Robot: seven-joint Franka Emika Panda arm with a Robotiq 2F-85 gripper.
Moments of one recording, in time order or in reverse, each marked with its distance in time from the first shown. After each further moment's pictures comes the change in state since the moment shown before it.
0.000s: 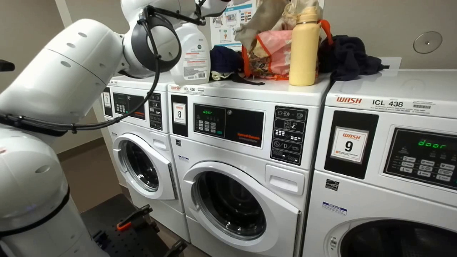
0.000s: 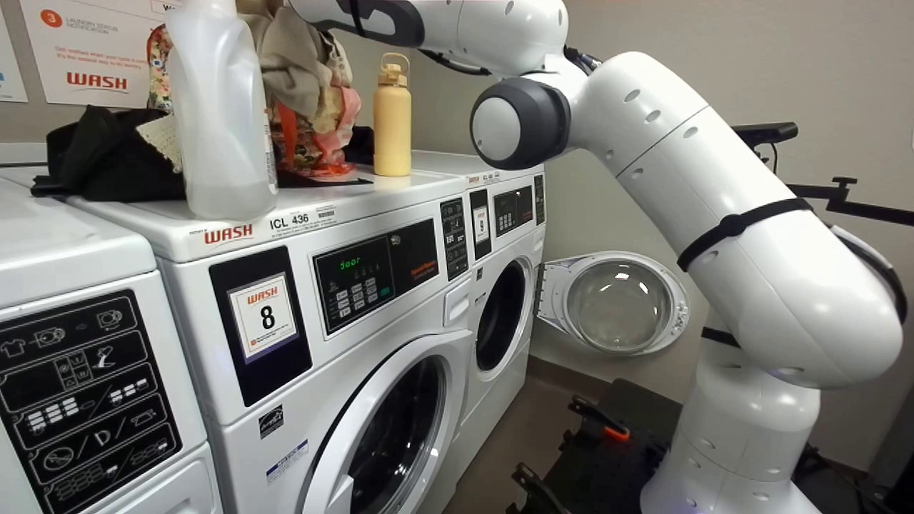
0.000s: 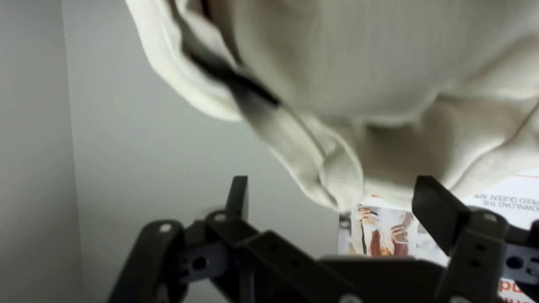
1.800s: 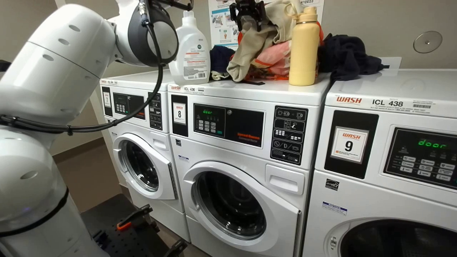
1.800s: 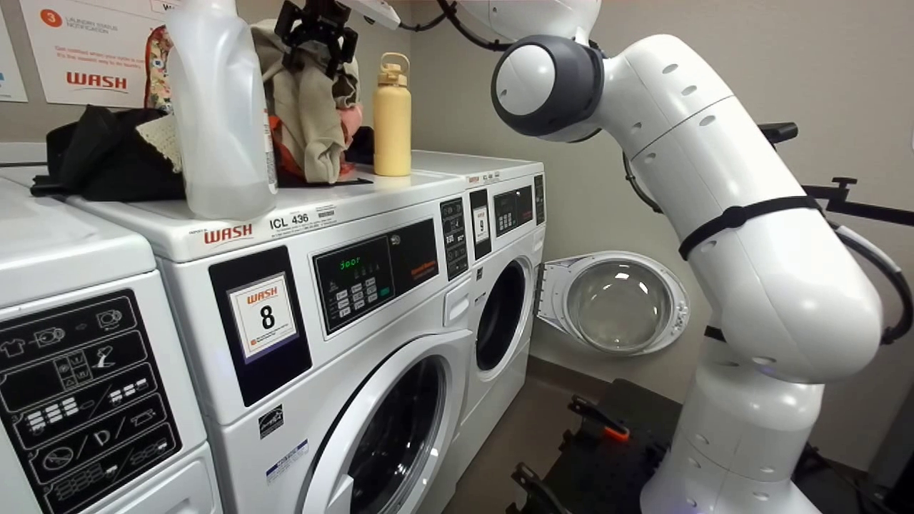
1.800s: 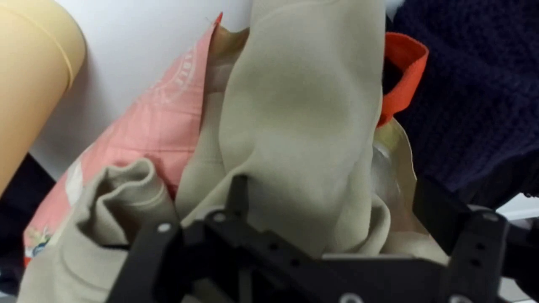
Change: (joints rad) arm -0.117 -0.101 0.318 -0.015 0.423 -0.911 -0.520
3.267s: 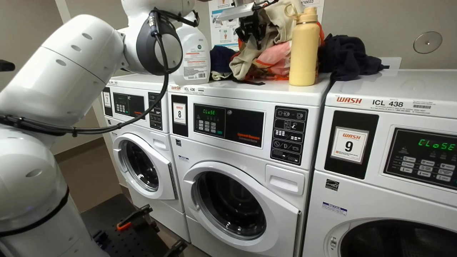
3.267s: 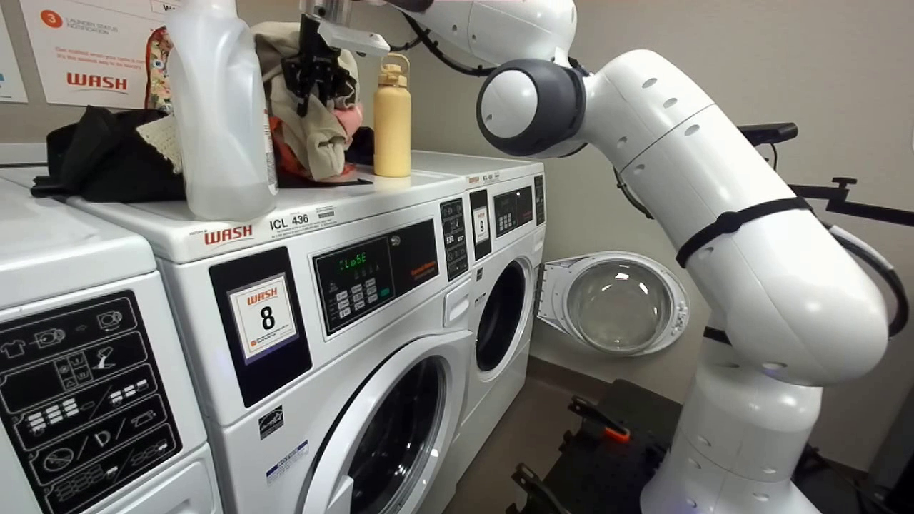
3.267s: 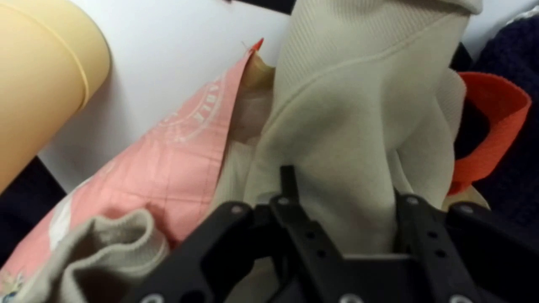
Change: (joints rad) arm 0.040 0.078 -0.029 -0.003 -0.124 0.019 -0.039
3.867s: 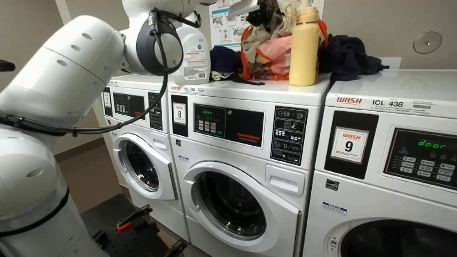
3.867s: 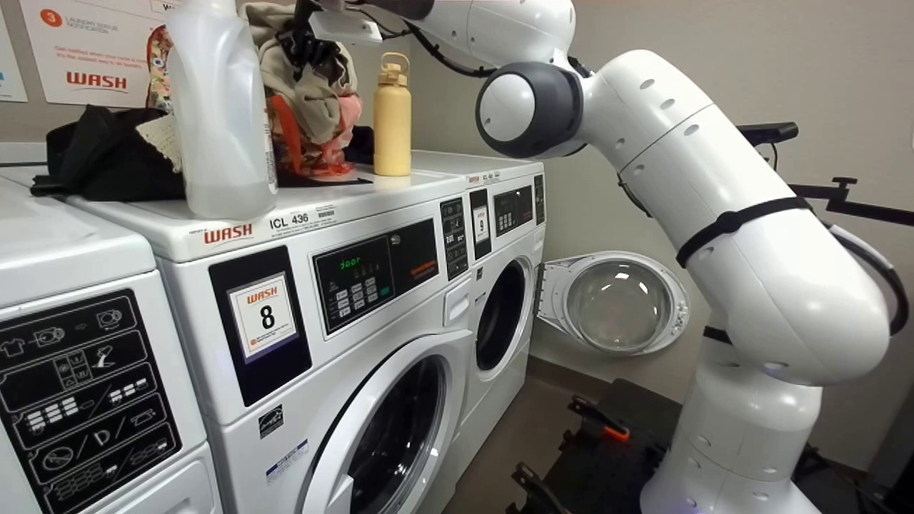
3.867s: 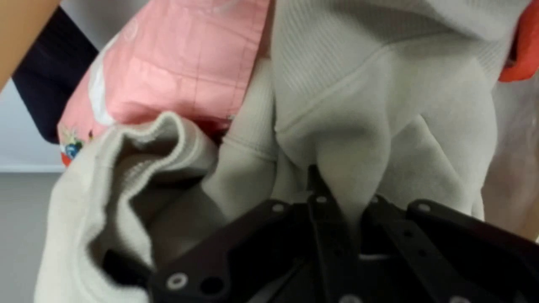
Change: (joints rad) arm 0.006 0.006 -0.039 0.000 -0.057 0.346 0.069
